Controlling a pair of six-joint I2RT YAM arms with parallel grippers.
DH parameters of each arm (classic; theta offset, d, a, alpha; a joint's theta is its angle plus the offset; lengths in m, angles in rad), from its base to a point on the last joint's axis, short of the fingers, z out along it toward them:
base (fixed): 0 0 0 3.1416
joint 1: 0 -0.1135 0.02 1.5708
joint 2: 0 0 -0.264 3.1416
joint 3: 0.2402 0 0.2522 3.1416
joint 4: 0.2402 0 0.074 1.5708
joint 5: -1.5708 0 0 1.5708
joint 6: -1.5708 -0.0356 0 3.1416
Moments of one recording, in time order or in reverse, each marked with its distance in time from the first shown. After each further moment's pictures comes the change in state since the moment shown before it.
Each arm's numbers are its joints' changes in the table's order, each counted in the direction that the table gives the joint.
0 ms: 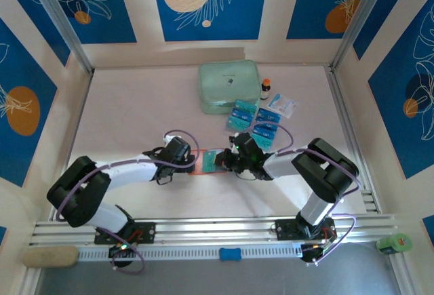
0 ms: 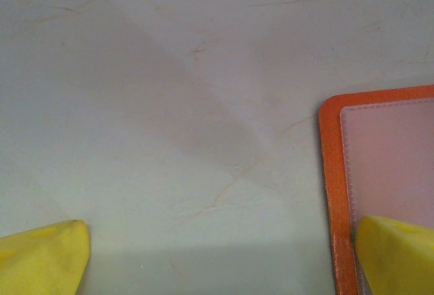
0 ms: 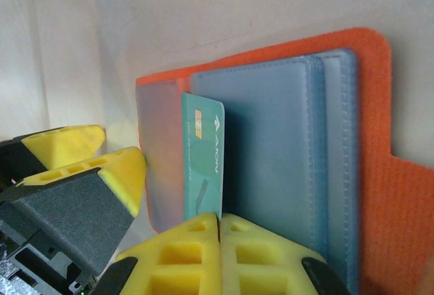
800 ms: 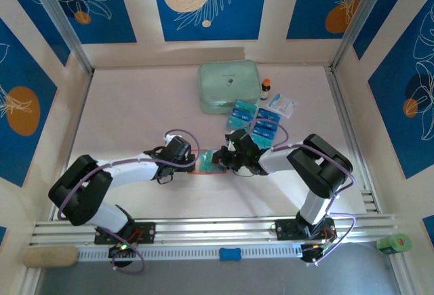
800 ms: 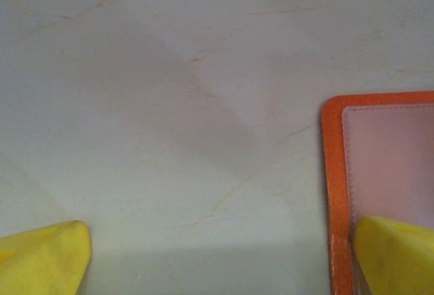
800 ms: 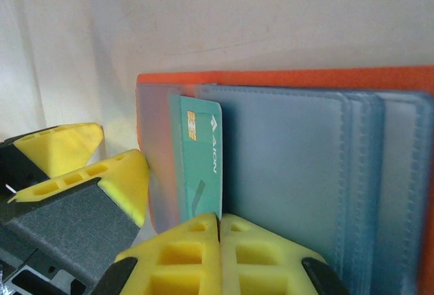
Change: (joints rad) left arm -0.001 0.014 0.006 -0.011 0.004 0.000; right arm 0.005 0.069 0.100 0.079 0.054 0.005
